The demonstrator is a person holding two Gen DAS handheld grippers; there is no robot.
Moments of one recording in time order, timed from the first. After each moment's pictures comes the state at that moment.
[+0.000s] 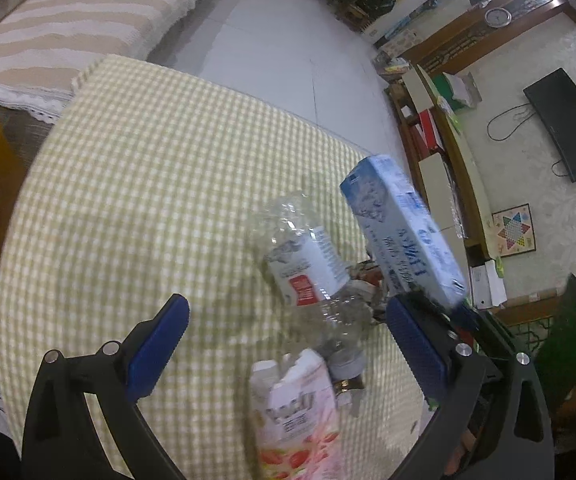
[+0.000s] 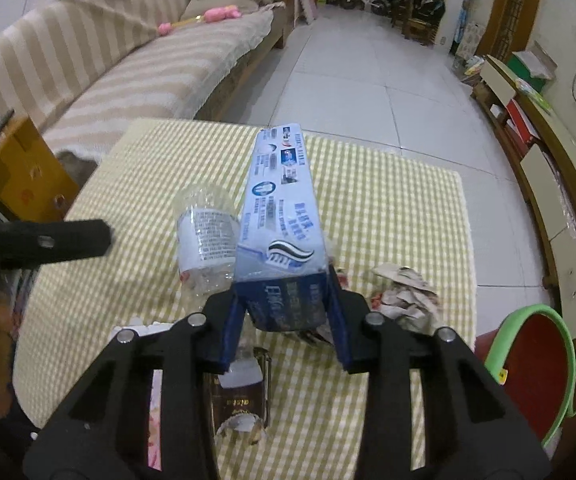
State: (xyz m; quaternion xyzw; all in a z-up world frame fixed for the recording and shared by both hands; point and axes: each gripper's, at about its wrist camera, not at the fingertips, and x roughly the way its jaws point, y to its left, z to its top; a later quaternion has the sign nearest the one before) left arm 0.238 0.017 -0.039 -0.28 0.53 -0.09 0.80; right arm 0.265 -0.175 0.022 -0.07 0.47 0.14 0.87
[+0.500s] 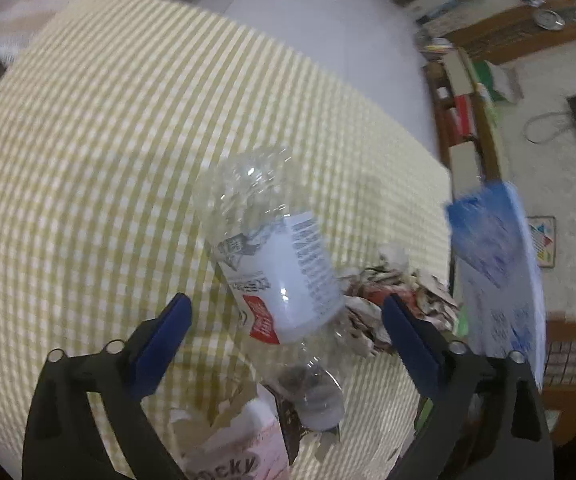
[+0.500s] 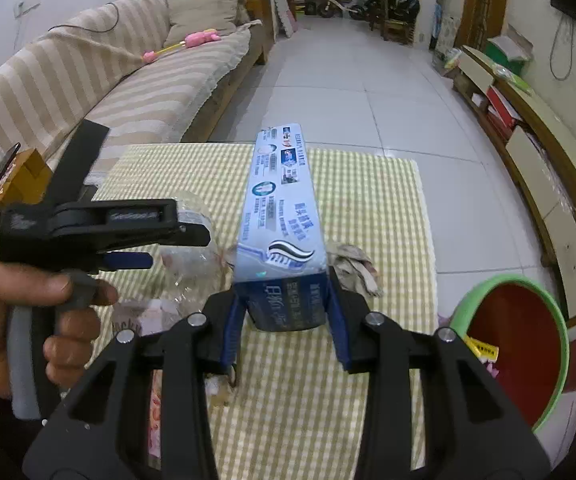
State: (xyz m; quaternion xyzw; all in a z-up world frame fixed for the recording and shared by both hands) left arm 0.287 -0.042 -0.091 -0.30 0.60 -0.04 0.74; right arm 0.236 -0.232 0.038 -0.03 0.46 0.13 0.88
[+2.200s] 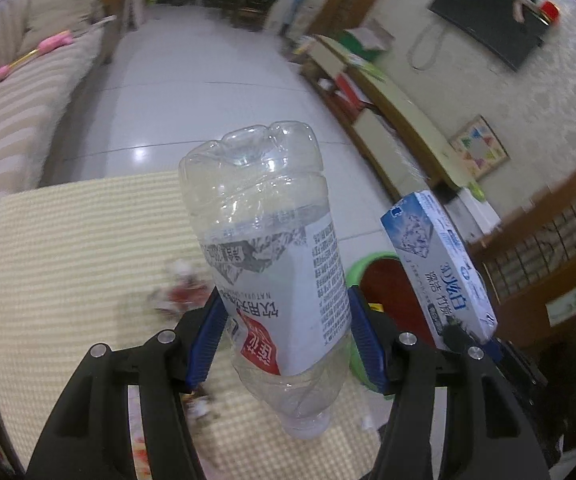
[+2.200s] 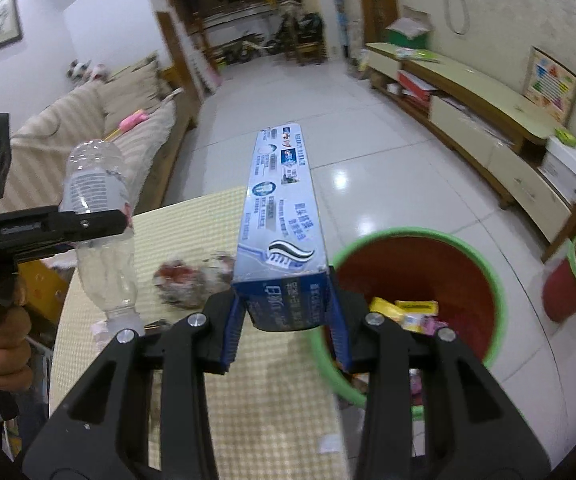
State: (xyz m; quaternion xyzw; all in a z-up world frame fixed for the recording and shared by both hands) left arm 0.246 -0.186 0.078 -0.10 0.49 -0.20 0.84; right arm 0.160 -0.399 0.079 0.11 0.39 0.01 0.91
